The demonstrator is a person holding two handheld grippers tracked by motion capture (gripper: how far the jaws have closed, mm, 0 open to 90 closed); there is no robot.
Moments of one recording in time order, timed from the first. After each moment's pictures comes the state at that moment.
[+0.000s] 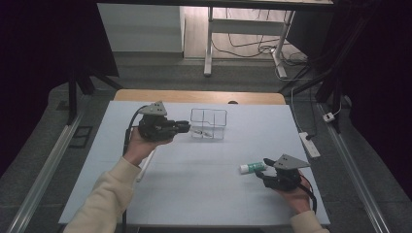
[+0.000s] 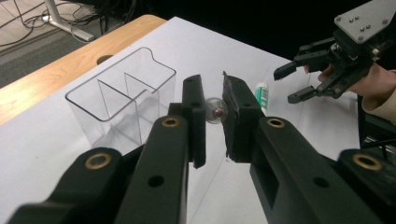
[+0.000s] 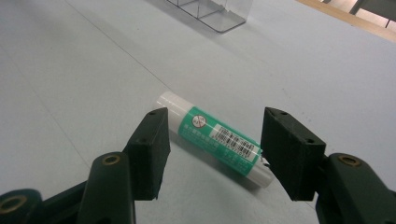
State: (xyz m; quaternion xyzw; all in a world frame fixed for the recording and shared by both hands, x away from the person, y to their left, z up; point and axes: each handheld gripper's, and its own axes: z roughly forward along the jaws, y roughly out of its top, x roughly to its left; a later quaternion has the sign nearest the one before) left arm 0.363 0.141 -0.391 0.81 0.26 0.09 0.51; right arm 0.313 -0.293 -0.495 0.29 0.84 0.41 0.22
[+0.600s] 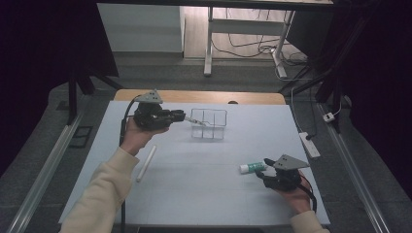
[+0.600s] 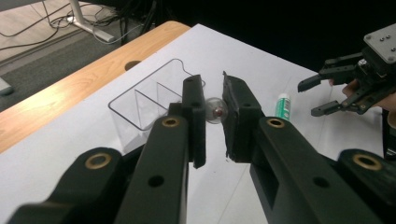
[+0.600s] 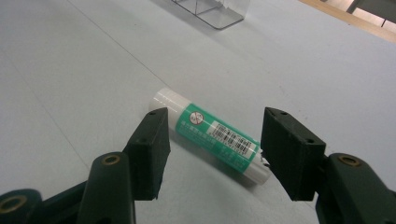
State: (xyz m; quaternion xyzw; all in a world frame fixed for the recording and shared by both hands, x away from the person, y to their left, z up) left arm 0.381 0.155 -0.377 0.80 0.29 0.11 0.51; right arm 0.313 -0.293 -0.496 0.29 0.84 0.40 0.23
